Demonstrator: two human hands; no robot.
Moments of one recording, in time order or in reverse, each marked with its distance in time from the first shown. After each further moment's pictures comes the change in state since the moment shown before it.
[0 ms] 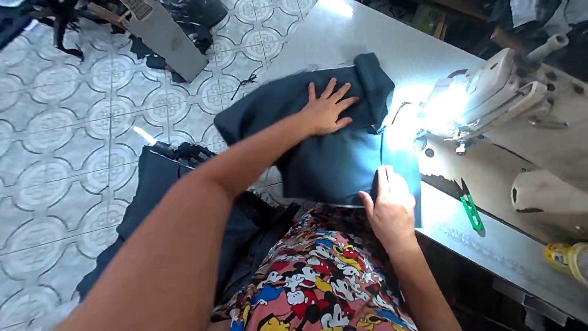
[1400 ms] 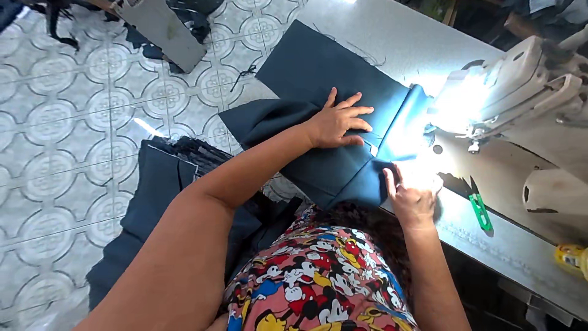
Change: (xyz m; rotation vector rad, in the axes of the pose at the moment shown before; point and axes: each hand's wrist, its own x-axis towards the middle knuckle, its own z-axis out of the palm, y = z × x) left_hand -0.024 0.019 0.014 -0.213 0.160 0.410; right_hand 0.029 0.038 0.012 0.013 0.238 -0.043
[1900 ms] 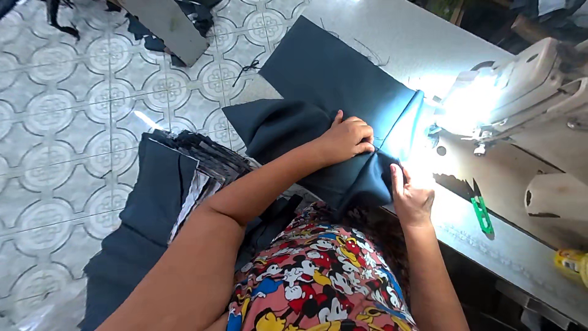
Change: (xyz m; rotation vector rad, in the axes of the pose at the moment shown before) left_hand -0.001 0.054 0.000 -0.206 -0.061 -0.293; right_hand 0.002 -0.003 0.002 0.282 0.063 0.085
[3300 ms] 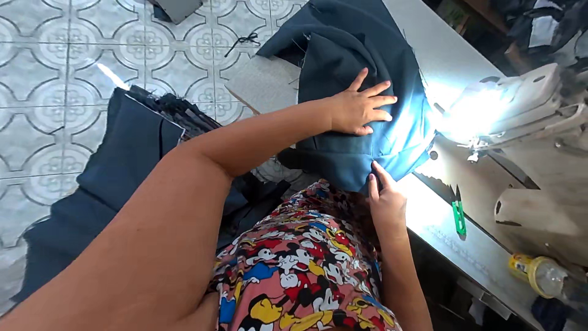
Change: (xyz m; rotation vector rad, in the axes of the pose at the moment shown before) left_hand 0.038 -0.032 -0.020 0.359 -0.034 0.285; right_hand -0.019 -0.046 -0.010 0.099 -0.309 0.196
